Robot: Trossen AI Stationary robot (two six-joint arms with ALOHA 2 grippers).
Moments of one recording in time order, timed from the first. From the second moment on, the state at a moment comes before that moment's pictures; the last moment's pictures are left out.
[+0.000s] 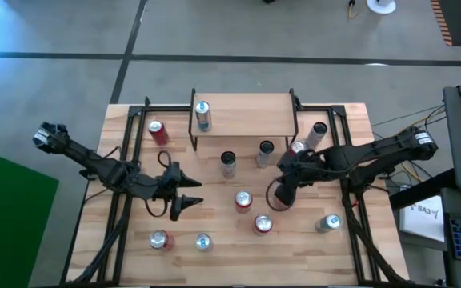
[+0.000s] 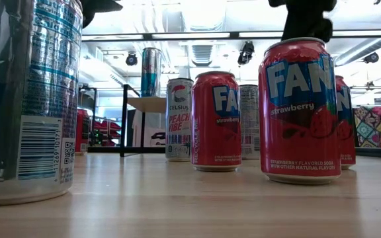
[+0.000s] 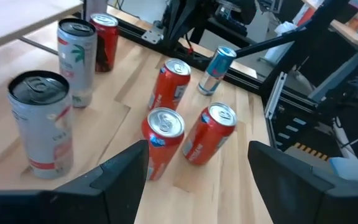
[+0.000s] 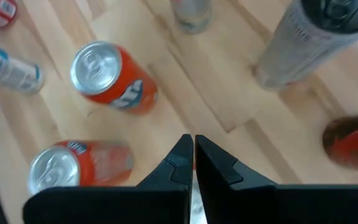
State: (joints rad) left arm -0.47 1.04 0.79 -0.16 -0.46 -0.61; right arm 0.24 1.33 1.20 -0.93 0.20 0.79
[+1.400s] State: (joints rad) left arm -0.64 1.05 0.79 -0.18 -0.50 -0.92; right arm 0.60 1.38 1.25 -1.05 0.02 1.09
